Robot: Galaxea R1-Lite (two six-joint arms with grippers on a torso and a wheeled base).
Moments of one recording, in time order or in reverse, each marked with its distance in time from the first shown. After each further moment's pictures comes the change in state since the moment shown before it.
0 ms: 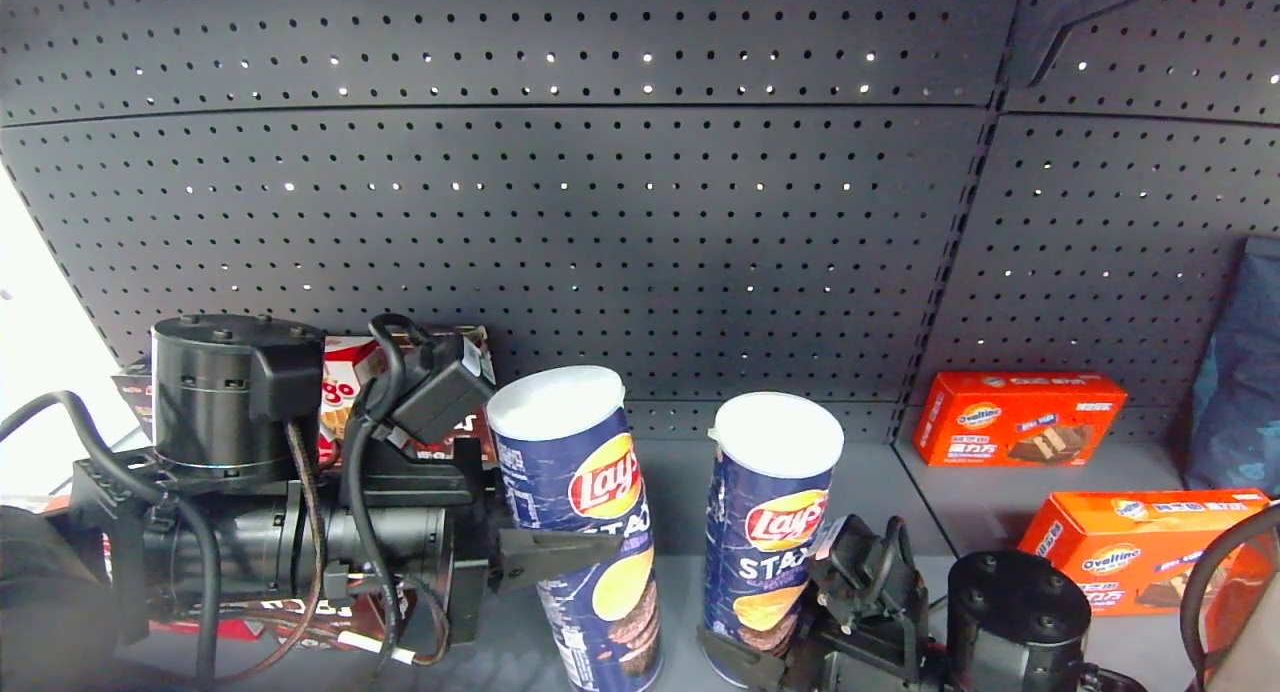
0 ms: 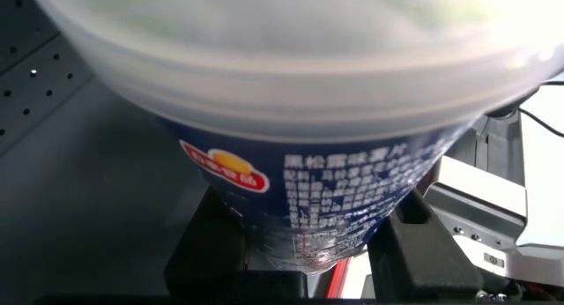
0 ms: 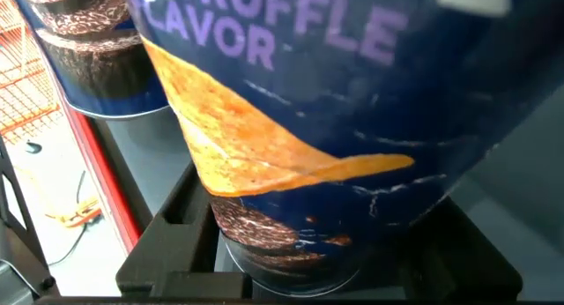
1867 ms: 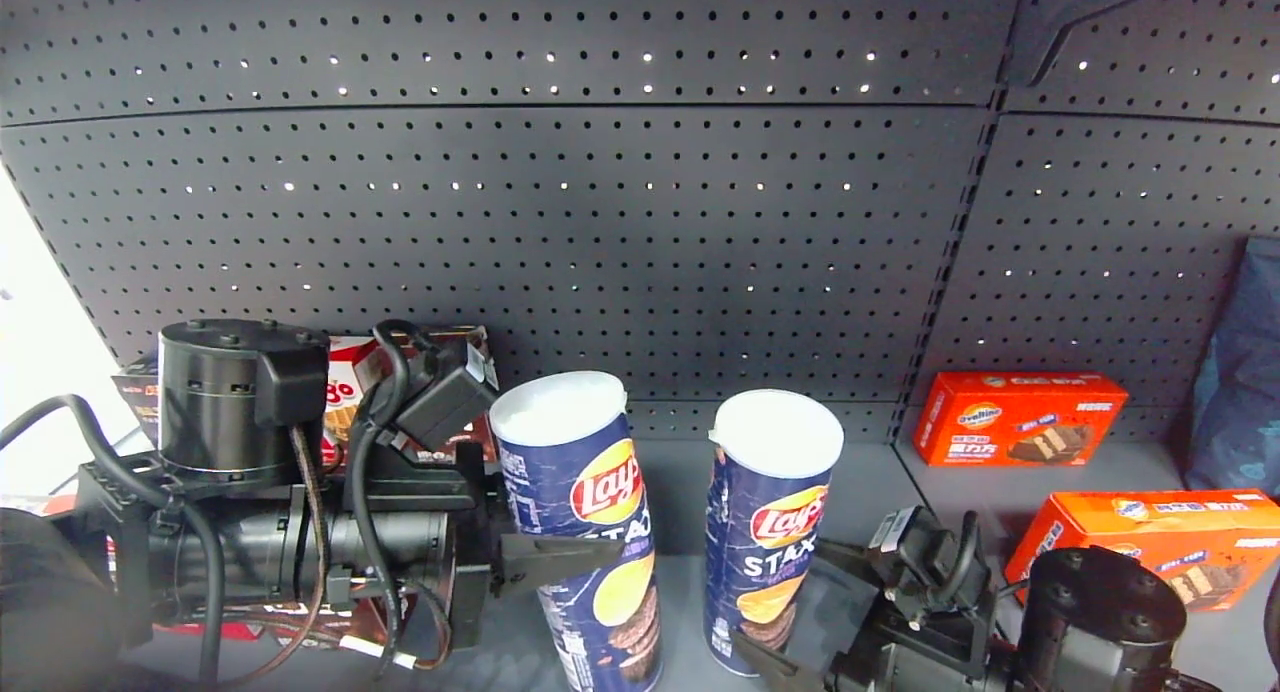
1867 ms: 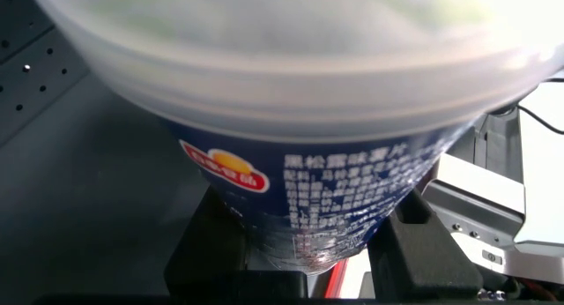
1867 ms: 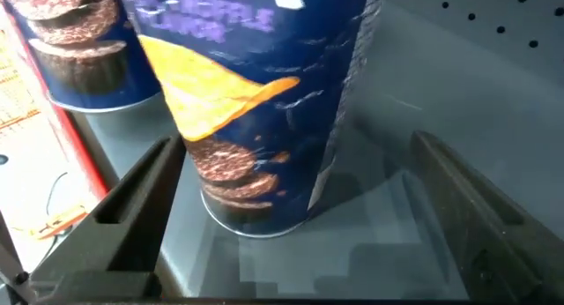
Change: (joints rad) left arm -0.003 0.004 0.006 0.000 0.000 0.002; right arm -0.060 -0.079 0.096 -0.063 0.000 -0.044
